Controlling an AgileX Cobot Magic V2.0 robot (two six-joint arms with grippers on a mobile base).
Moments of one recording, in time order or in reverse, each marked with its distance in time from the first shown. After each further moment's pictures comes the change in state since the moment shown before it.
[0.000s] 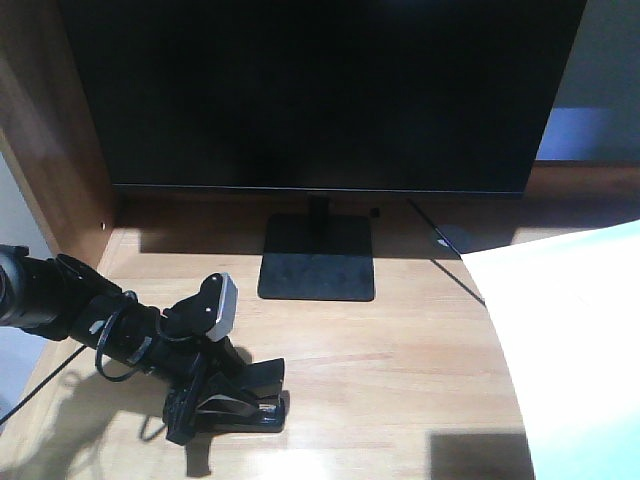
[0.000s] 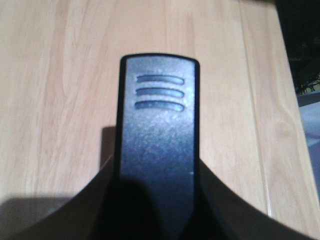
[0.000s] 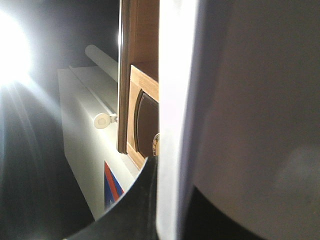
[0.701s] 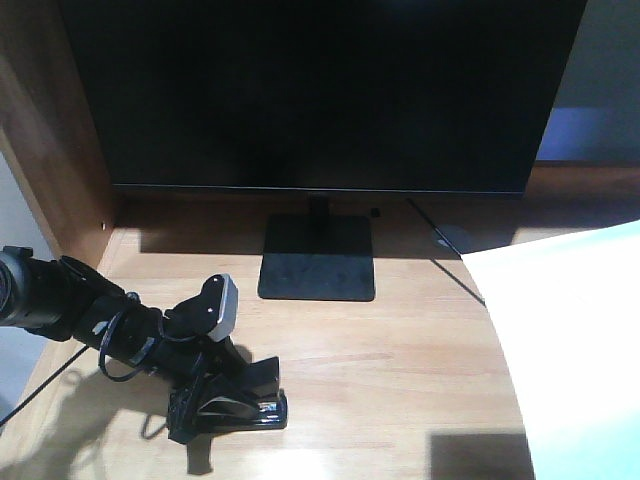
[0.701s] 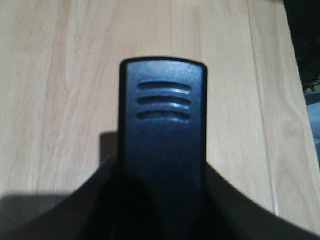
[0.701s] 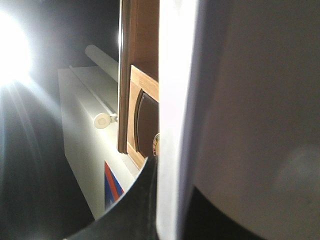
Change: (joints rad) left arm 0.000 0.017 -0.006 -0.003 -0.009 0.000; right arm 0.000 0.000 0.000 0.000 0.000 0.000
